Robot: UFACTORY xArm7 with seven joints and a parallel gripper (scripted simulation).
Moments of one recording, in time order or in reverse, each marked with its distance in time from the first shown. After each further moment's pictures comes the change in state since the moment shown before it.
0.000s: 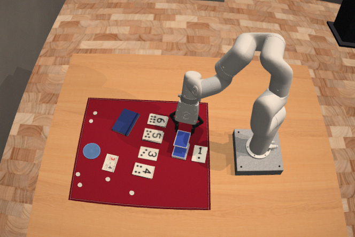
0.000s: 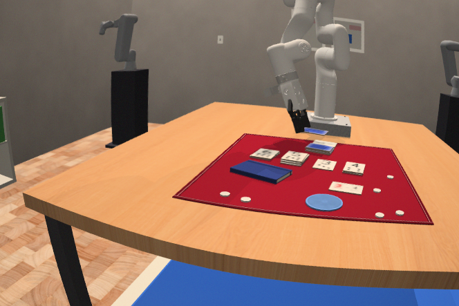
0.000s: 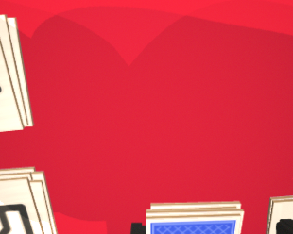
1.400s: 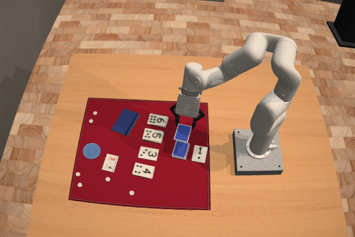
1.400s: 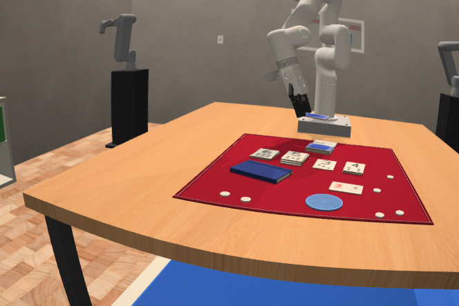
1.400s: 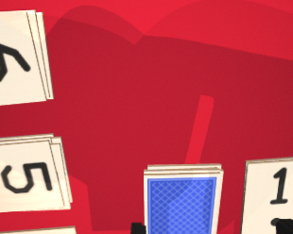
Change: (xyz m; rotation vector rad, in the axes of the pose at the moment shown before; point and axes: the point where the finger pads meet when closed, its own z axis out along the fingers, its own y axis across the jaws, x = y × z) arm -0.019 0.001 -0.048 -0.001 -0.001 0.000
